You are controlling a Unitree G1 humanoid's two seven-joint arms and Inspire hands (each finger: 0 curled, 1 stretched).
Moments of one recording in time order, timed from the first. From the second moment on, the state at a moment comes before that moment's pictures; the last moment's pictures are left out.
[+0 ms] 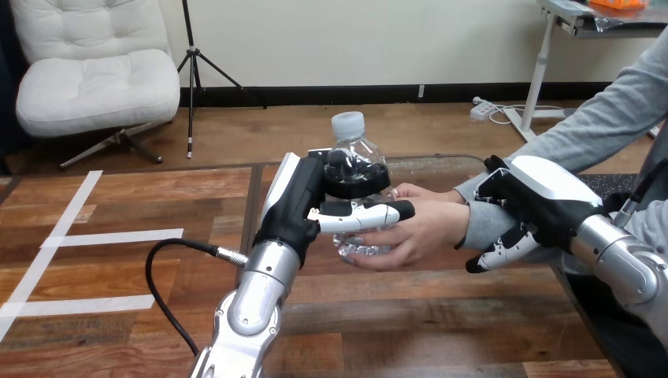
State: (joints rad) left arm -0.32 -0.01 -0.16 0.32 0.19 -0.07 -0.03; right arm -0.61 -0.63 0.34 0.95 -0.51 -0.50 0.04
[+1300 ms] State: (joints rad) left arm -0.32 -0.02 -0.18 0.32 0.19 -0.07 -0.04; right arm -0.61 -0.63 0.34 0.95 -0.51 -0.50 0.04
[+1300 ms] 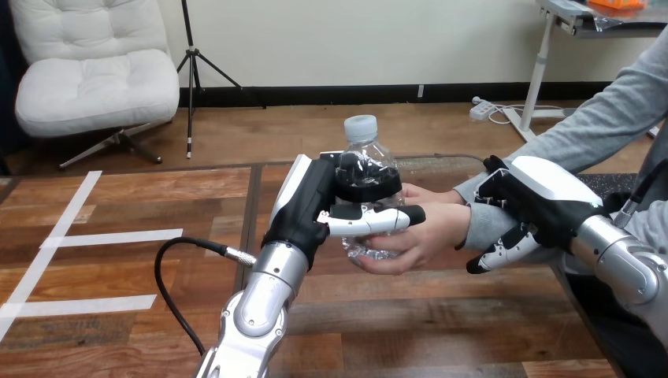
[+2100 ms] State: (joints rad) left arm -0.32 -0.02 -0.18 0.32 0.18 -0.07 -0.05; right arm -0.61 -0.63 0.34 0.95 -0.51 -0.50 0.05
